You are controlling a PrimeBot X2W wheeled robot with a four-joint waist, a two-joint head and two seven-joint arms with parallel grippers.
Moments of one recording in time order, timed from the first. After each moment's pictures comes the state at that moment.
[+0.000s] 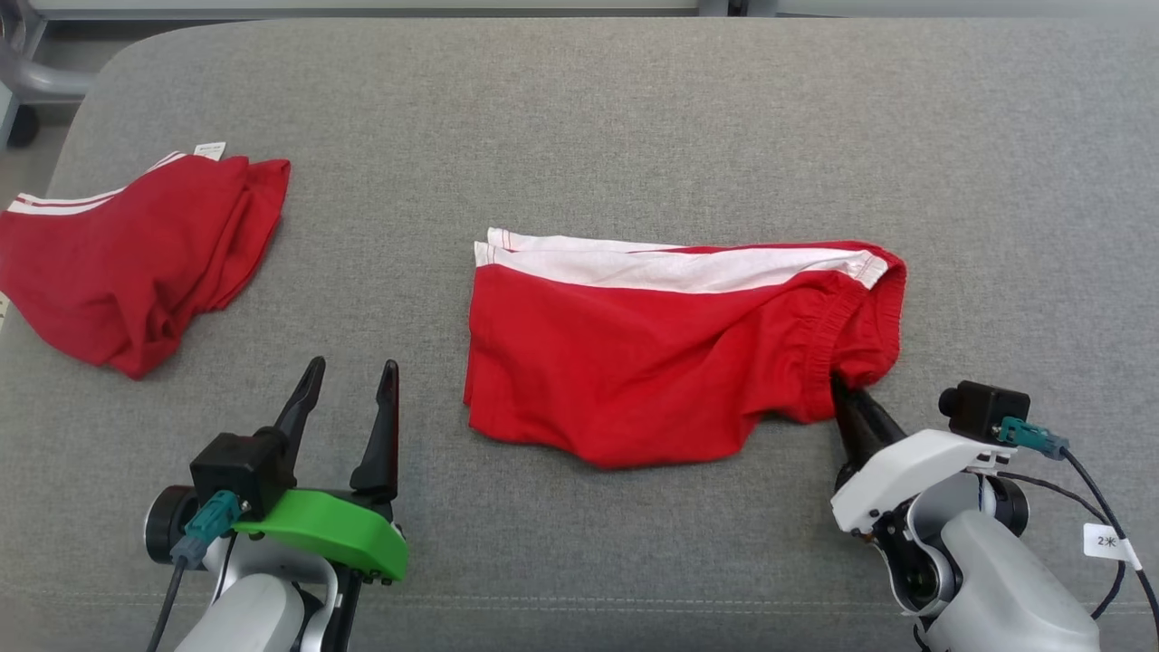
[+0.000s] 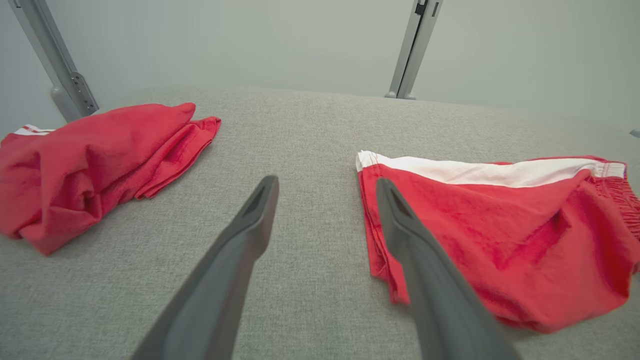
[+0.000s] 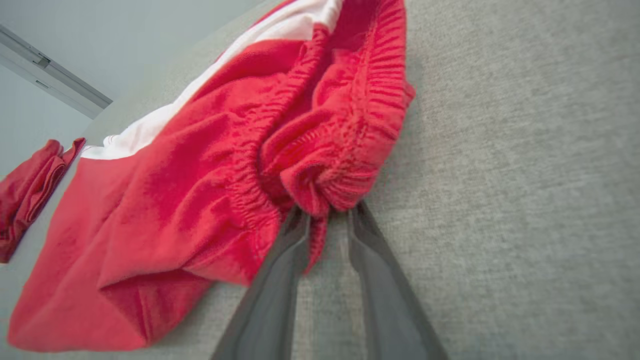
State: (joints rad) left arm -0.25 0.39 -0.56 0.15 -0.66 0.22 -0.24; right arm -0.37 -0.16 0.28 0.65 0.71 0.13 -0.18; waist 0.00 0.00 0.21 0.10
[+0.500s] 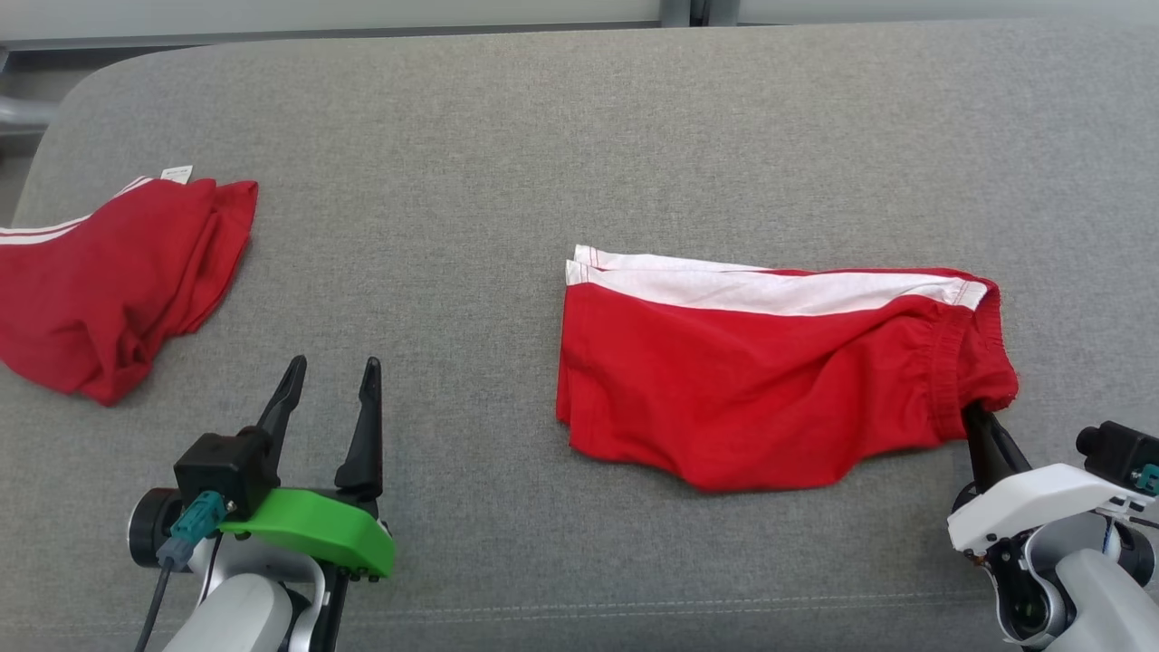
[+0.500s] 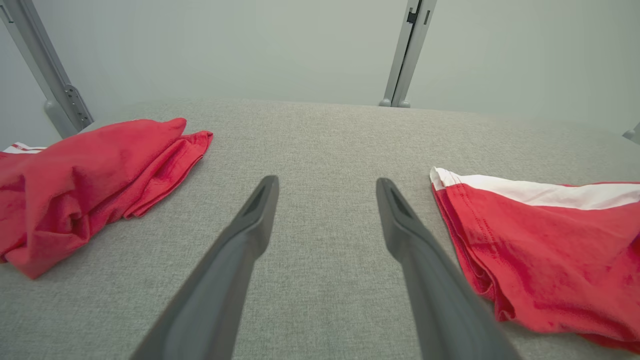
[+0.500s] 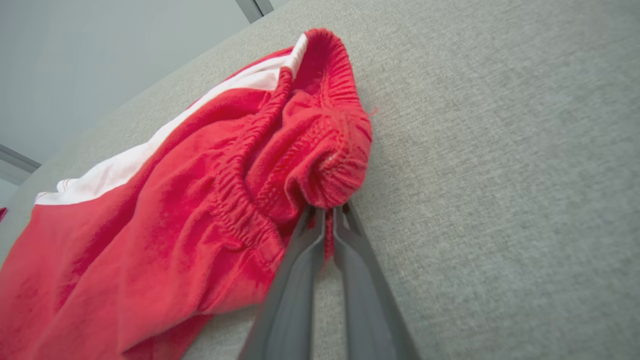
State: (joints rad) left arm -0.25 0.40 -0.55 0.15 -0.66 0.23 -0.24; right arm -0.26 -0.29 0.20 0.61 0.82 0.13 -0.25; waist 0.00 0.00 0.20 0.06
